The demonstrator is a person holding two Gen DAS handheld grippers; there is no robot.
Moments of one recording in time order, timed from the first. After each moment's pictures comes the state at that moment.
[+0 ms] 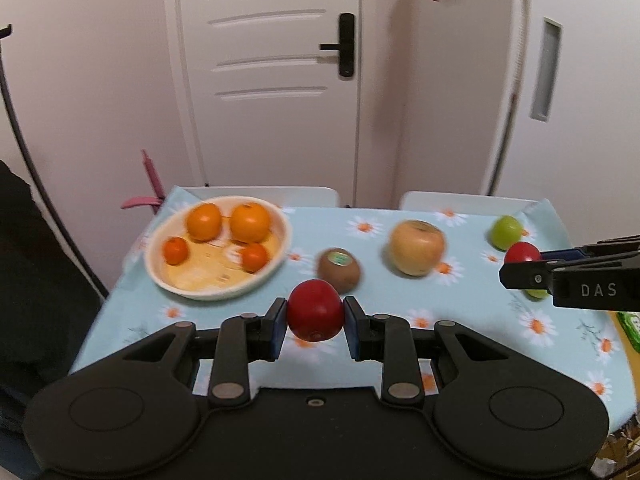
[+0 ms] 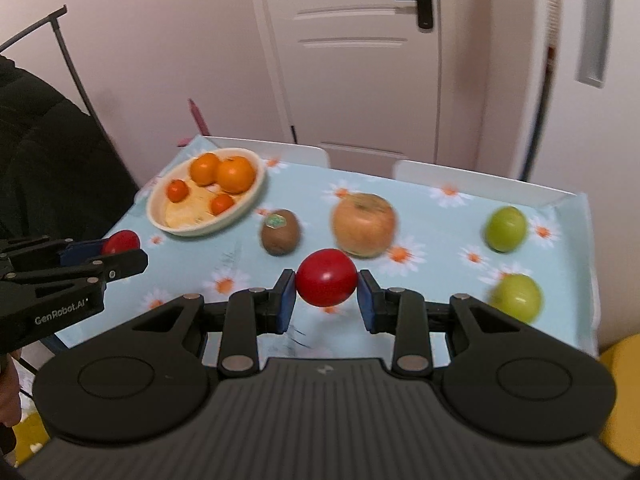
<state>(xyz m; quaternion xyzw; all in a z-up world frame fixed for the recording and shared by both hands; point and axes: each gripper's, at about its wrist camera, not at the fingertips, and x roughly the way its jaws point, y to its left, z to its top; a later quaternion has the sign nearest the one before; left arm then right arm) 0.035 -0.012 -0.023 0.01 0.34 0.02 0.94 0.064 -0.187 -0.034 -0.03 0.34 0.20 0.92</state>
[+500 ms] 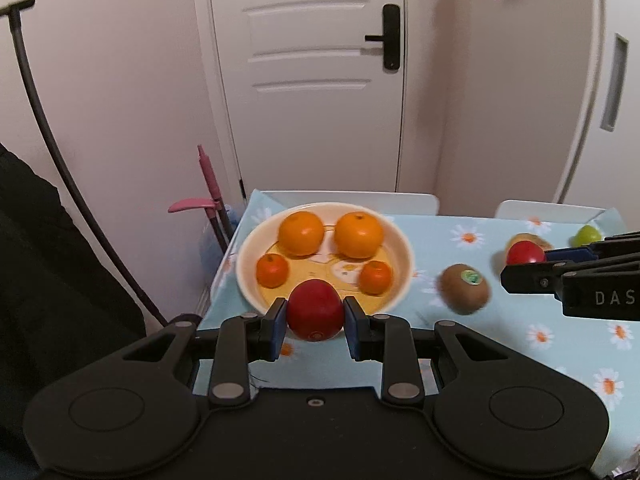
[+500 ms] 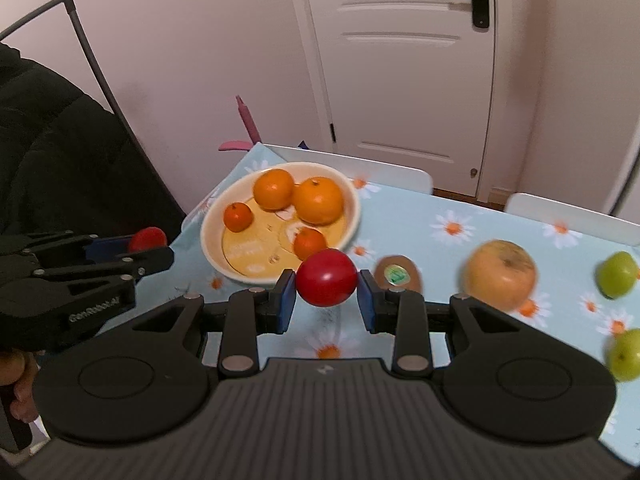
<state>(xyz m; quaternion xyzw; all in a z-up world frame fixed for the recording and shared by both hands) 0.083 0.113 -0.027 0.03 0.35 0.04 0.93 0.115 -0.050 -0.039 -0.03 0.35 0.23 0.91</state>
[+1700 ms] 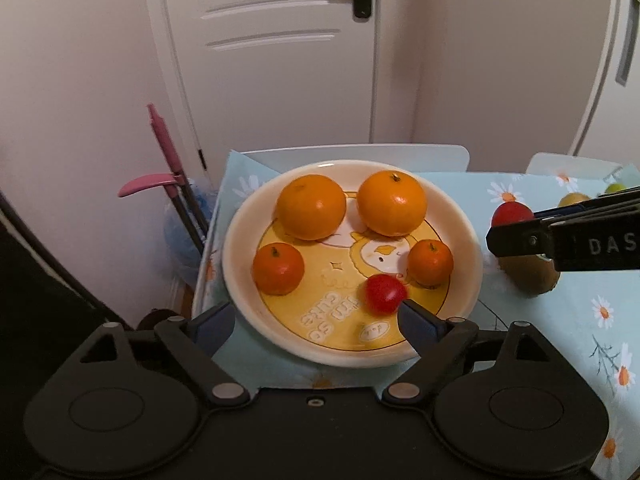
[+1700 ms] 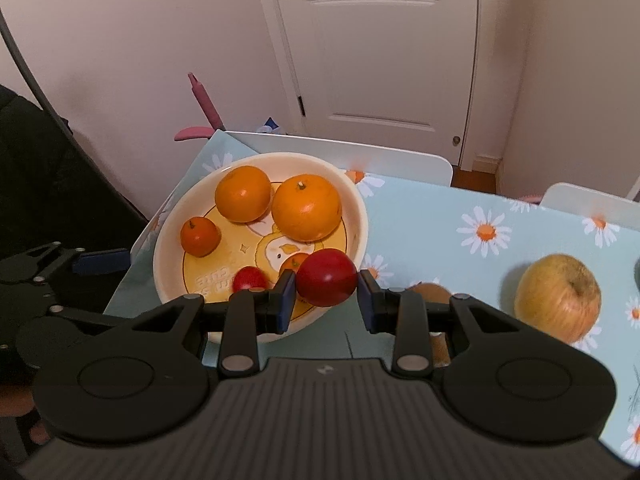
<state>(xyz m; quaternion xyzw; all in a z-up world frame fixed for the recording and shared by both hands) 0.168 0.164 -0.086 0.04 0.41 -0.03 0.91 0.195 0.006 -0.081 -0.02 0.40 0.18 0.90</state>
